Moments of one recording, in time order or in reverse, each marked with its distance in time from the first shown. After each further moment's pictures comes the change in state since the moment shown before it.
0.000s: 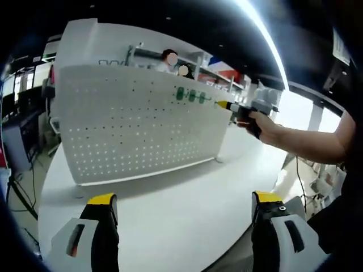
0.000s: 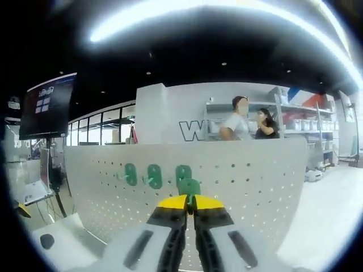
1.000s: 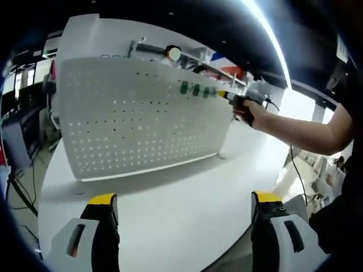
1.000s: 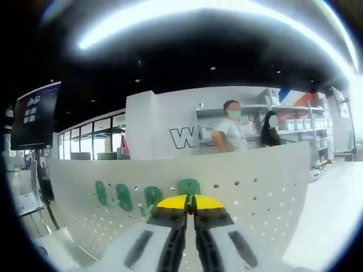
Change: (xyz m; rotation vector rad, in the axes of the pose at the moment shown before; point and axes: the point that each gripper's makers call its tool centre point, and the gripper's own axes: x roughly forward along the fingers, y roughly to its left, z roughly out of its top) left arm 0.009 0.009 -0.005 -0.005 0.042 0.007; right arm 0.045 -0.036 0.014 0.040 -0.054 -0.061
